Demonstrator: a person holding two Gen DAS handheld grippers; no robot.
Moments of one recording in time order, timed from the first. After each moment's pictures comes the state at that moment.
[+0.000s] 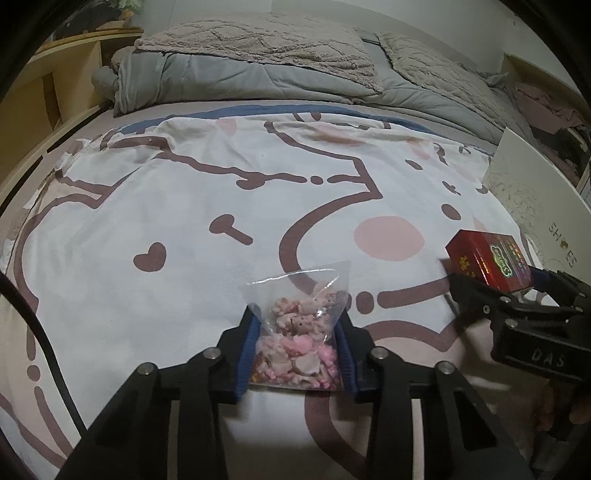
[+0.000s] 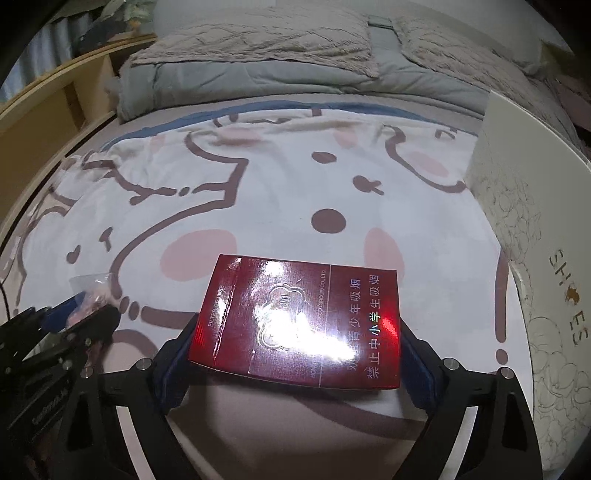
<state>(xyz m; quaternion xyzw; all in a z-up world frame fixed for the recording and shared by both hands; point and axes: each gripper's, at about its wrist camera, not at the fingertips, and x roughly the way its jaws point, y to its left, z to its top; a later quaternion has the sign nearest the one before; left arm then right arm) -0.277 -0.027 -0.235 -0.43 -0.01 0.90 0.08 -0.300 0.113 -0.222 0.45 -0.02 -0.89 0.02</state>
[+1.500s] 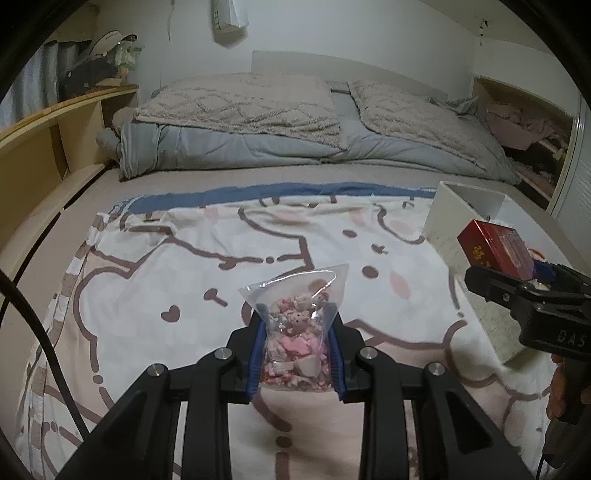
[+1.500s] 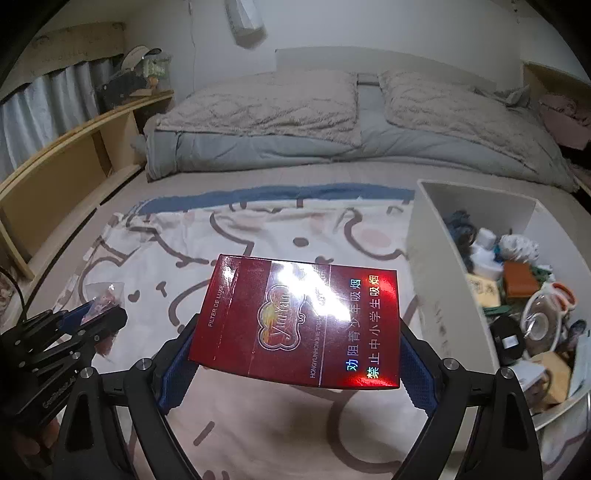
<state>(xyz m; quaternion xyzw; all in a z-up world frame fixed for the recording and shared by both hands) -0.220 0.011 -0.118 -0.36 0.00 0.93 0.09 -0.237 0.158 -0.104 0.37 -0.03 -0.93 0.03</state>
